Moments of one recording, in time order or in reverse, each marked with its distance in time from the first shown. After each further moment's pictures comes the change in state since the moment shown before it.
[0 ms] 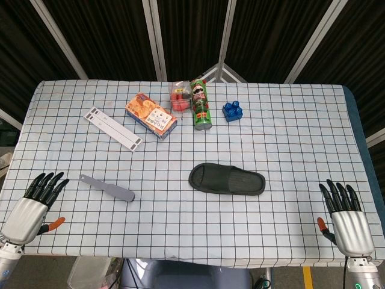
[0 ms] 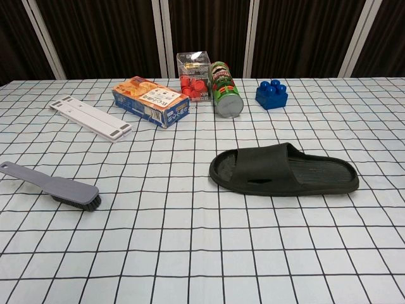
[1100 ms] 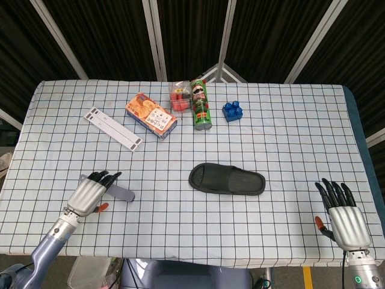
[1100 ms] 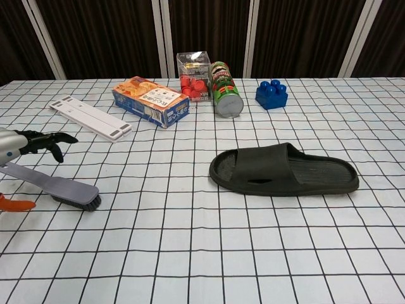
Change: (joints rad) left arm -0.247 -0.219 -0.095 0.001 -0.173 -0.466 0.233; right arm 0.019 0.043 0.034 -0.012 0.026 -0.133 0.064
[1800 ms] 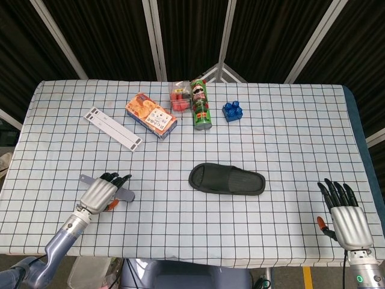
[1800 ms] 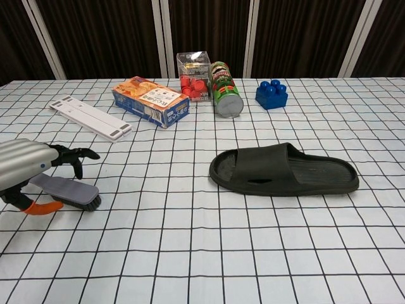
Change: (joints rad) left arm -0.057 -0.077 0.013 0.069 -0.037 -0.058 -0.015; right arm -0.006 0.012 0.014 -0.011 0.019 -0.023 -0.001
